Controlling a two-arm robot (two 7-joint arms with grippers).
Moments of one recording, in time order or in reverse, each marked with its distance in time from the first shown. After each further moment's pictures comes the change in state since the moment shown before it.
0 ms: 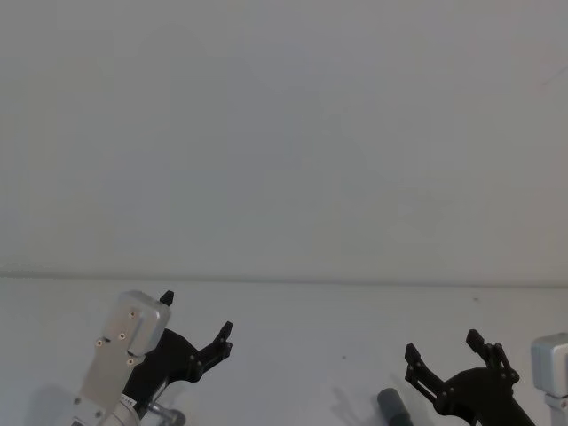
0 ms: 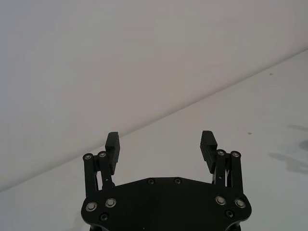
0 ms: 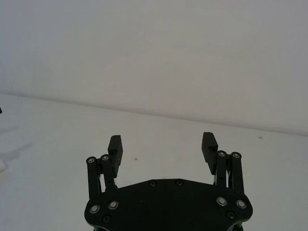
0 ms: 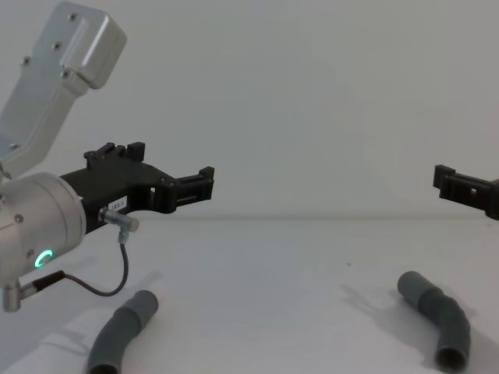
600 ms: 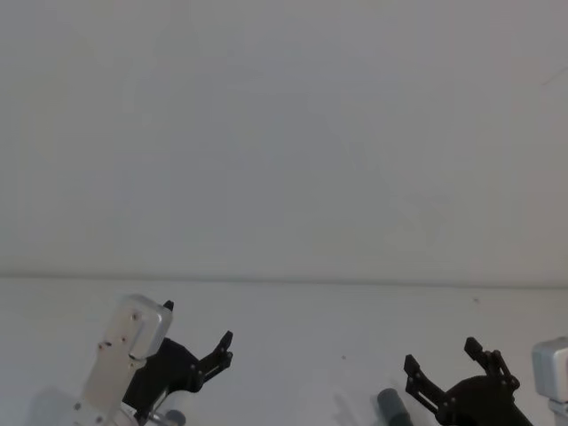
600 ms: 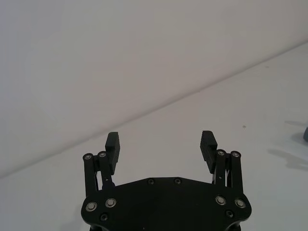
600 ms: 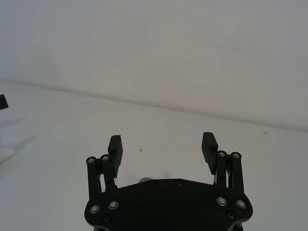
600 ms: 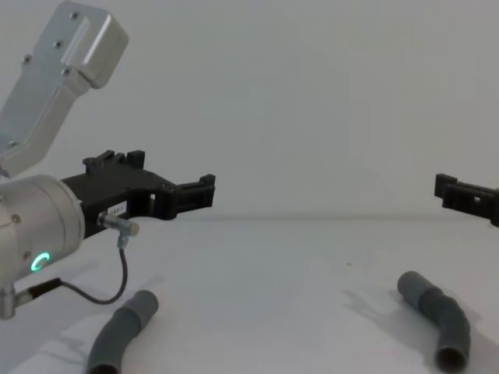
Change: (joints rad) left arm 0.032 0.001 -0.012 -0.055 -0.008 0.074 0.005; right arm -0.019 0.024 0.010 -0.026 0.010 0.034 0.035
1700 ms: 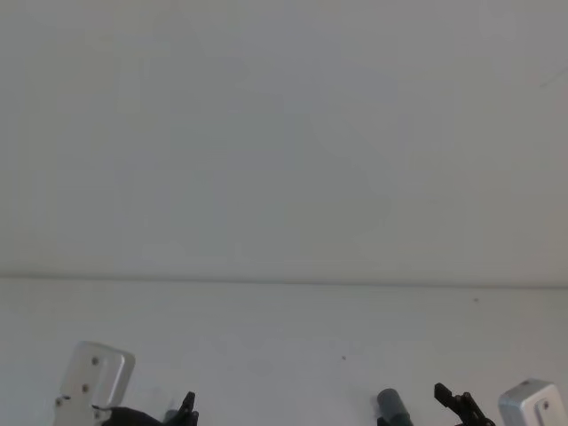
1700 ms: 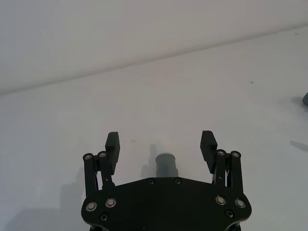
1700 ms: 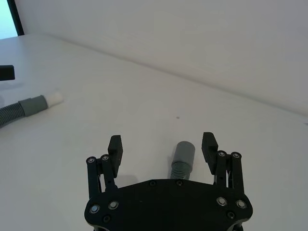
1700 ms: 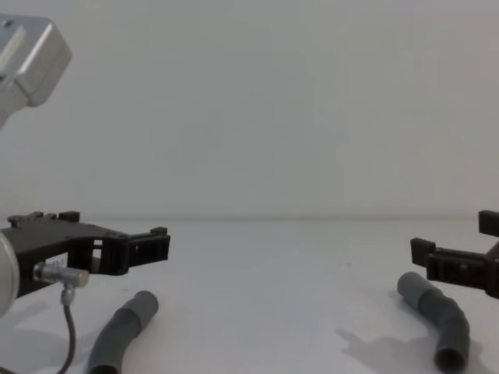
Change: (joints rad) left arm 0.275 -0.025 -0.097 -0.305 -0.031 0.281 0.184; right arm -0.083 0.089 -0.033 -0.079 -0.048 0.053 0.105
